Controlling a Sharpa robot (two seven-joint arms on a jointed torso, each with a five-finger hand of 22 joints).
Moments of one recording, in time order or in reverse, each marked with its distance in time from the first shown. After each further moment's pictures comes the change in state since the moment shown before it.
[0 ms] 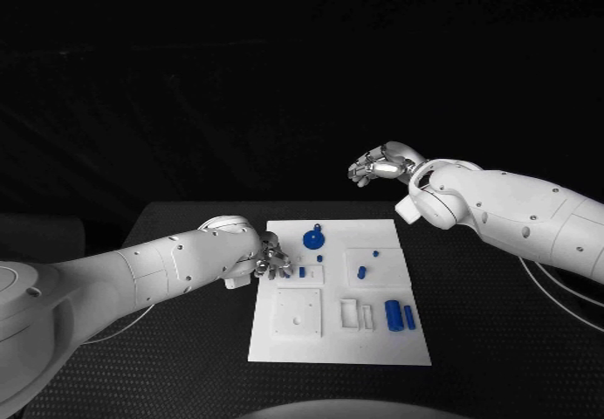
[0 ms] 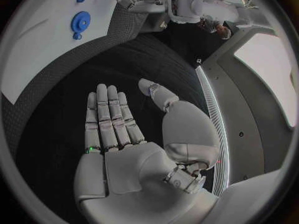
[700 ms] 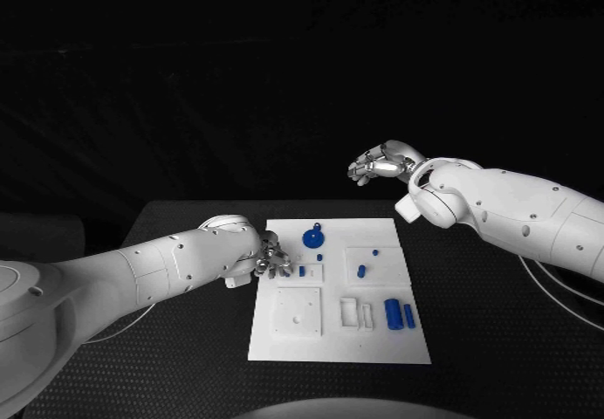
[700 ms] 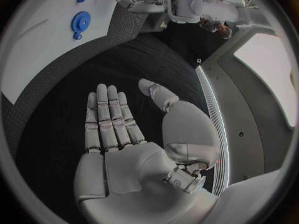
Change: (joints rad) left arm -0.003 0.005 0.001 -0.008 0.005 0.000 -0.002; left_hand 0.001 -0.018 -0.006 0.000 0.000 0.004 -0.003 -0.008 0.065 0.002 -0.003 0.000 -0.002 -0.004 0.000 0.000 0.000 0.000 0.000 0.000 0.000 0.001; right arm 0.000 0.000 0.000 0.001 0.000 0.000 0.000; right_hand 0.000 0.000 0.000 0.000 0.000 0.000 0.000 0.000 -0.001 0.000 0.000 0.000 -0.002 0.000 0.000 0.000 0.000 0.000 0.000 0.000 0.000 0.001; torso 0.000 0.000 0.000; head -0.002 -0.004
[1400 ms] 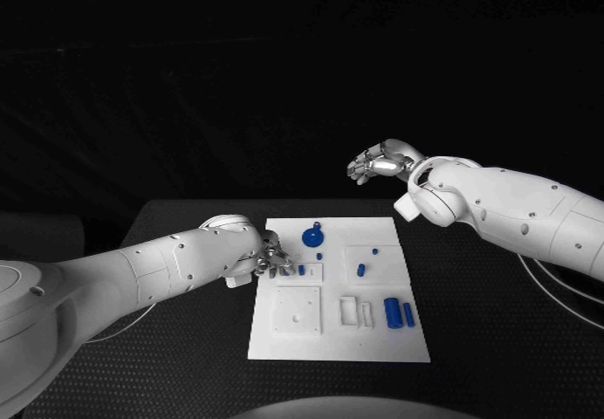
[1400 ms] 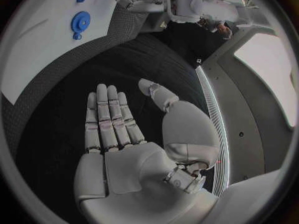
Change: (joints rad) left arm -0.003 0.006 0.000 -0.002 -0.002 -0.001 -0.005; left_hand 0.012 -0.060 -0.015 0.002 0.000 0.006 -0.005 -0.009 0.082 0.001 -0.001 0.005 -0.002 0.002 -0.002 0.004 -0.001 0.000 0.000 0.000 0.000 0.000; right arm 0.000 0.001 0.000 -0.001 0.000 0.000 0.000; right_hand 0.000 0.000 0.000 0.000 0.000 0.000 0.000 0.000 0.000 0.004 0.004 0.000 -0.003 0.000 0.000 0.000 -0.001 0.000 0.000 0.000 -0.004 0.002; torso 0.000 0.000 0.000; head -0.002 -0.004
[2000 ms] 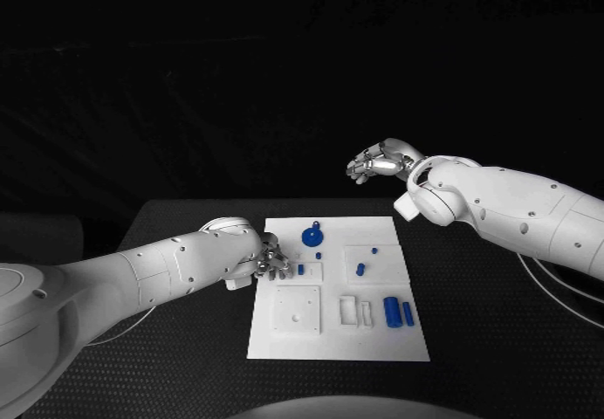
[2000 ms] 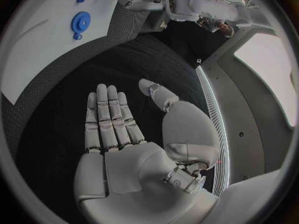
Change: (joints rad) left arm -0.011 0.004 0.000 -0.006 -0.004 -0.005 -0.006; left_hand 0.041 0.077 0.005 -0.019 0.000 0.040 0.001 0.011 -0.016 0.001 -0.004 0.007 -0.005 0.008 -0.004 0.004 0.000 -0.002 0.012 -0.005 0.004 0.000; right arm 0.000 -0.001 0.000 0.001 0.000 0.001 0.000; right_hand 0.000 0.000 -0.003 0.003 0.000 0.000 0.000 0.000 -0.001 0.000 0.000 0.000 -0.002 0.000 0.000 0.000 -0.001 0.000 0.000 0.000 0.000 0.002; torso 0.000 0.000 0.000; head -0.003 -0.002
